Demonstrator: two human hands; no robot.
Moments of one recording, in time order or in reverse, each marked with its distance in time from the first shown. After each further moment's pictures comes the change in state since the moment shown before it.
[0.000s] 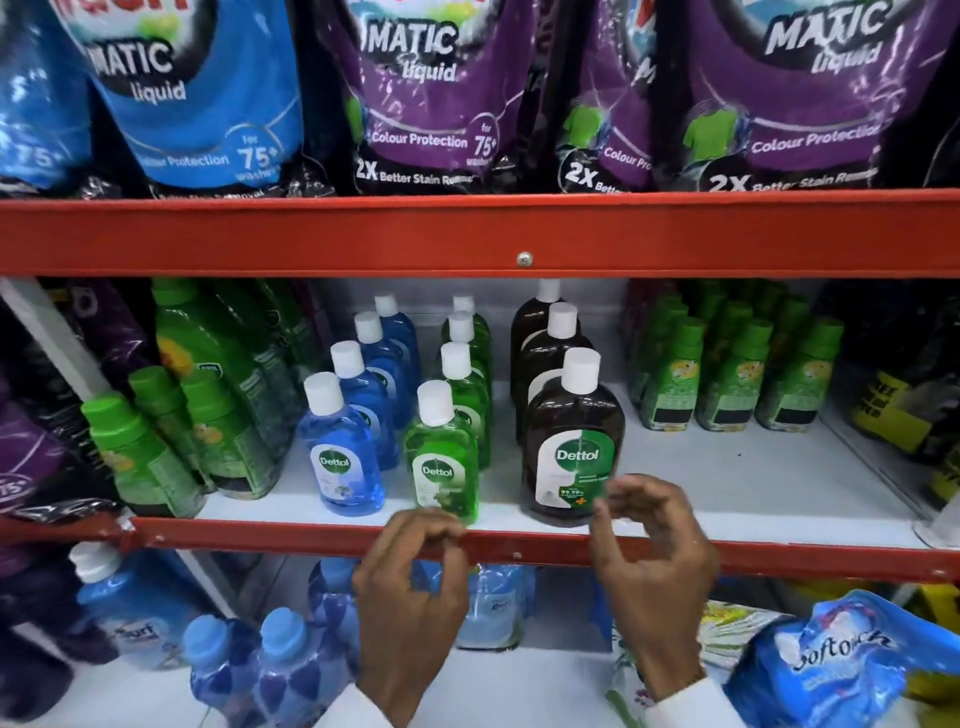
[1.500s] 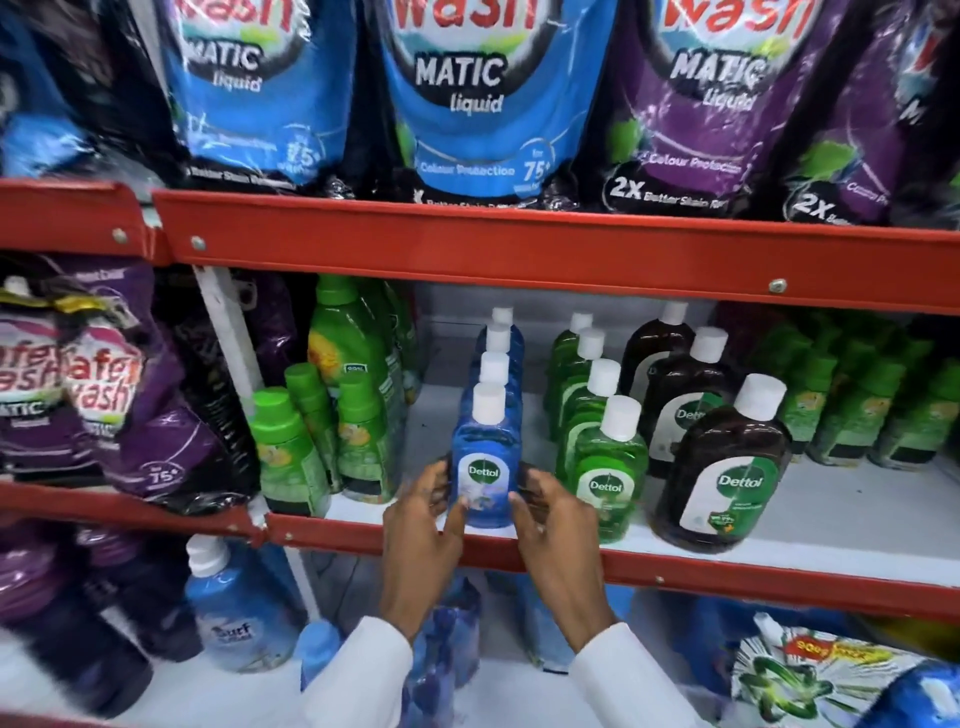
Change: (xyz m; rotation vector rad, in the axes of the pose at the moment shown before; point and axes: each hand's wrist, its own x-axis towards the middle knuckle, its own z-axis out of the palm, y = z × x) left_hand 0.080 -0.137 -0.077 0.021 -0.185 -0.175; right_hand -0.049 -0.040 0.196 -0.158 -0.415 0.079
